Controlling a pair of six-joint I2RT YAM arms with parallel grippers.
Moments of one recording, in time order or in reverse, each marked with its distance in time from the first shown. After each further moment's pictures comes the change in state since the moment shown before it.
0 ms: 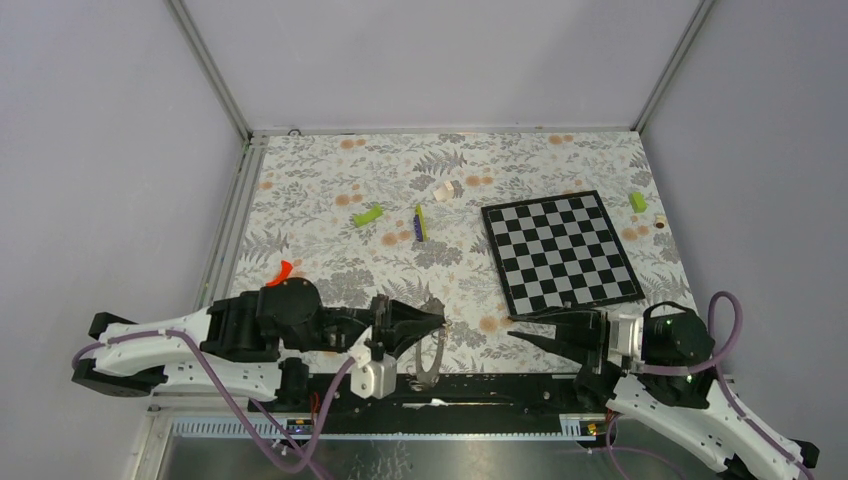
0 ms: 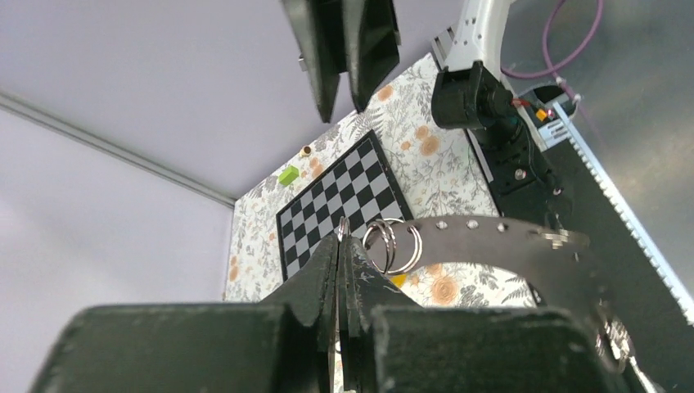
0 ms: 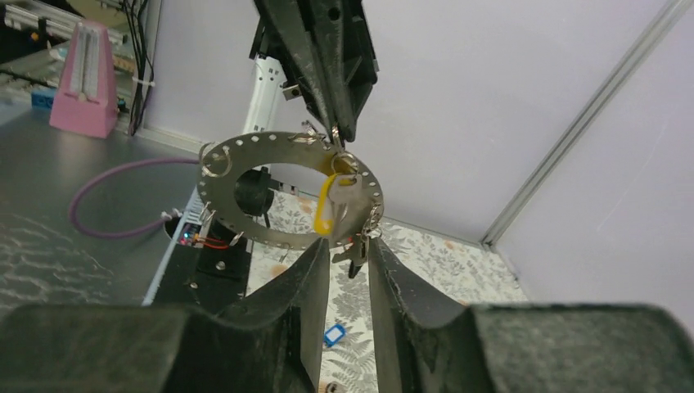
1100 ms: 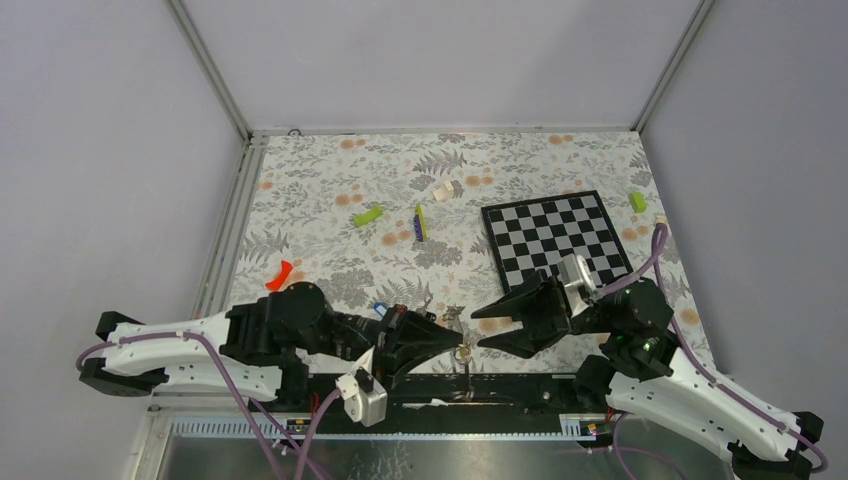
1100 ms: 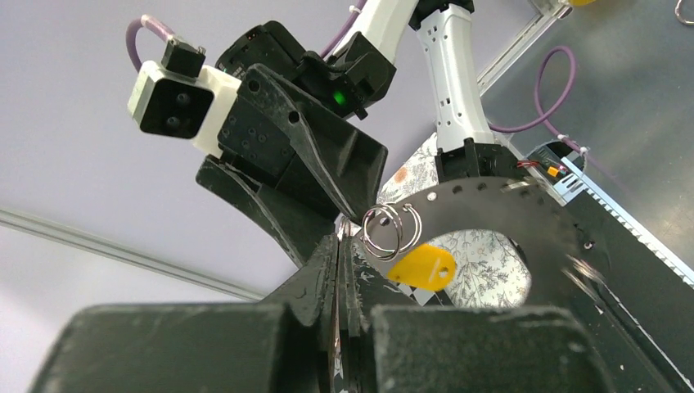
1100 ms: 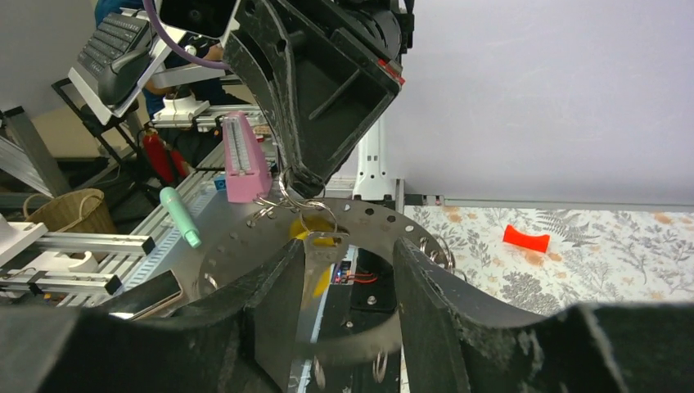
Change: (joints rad) left arm 0.000 0.015 -0.093 0.231 0.209 0.181; right arm 0.000 0.291 0.022 0.291 -0.097 0.570
